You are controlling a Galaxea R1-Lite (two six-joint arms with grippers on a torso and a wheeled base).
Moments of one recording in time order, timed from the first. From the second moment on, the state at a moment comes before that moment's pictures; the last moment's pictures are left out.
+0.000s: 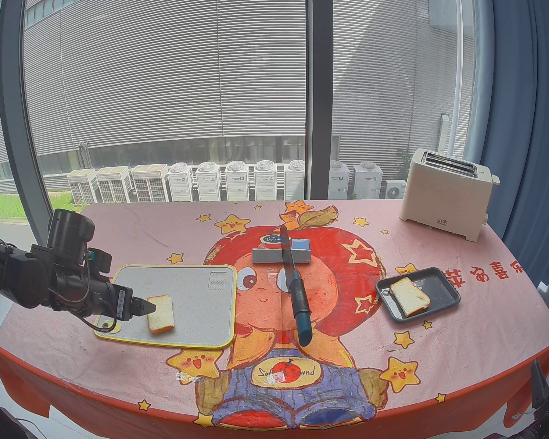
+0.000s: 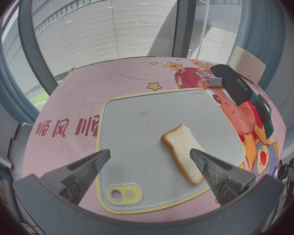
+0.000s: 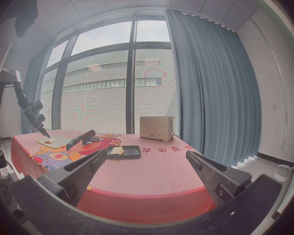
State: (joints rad) left arm -0.10 1.74 -0.76 -0.08 -0.07 0.03; right arm 0.00 0.02 -0.02 0.00 -0.01 0.00
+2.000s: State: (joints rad) left arm -0.09 1.74 -0.74 -0.17 -0.04 0.02; right arm 0.00 0.02 -0.02 0.00 -0.01 0.00
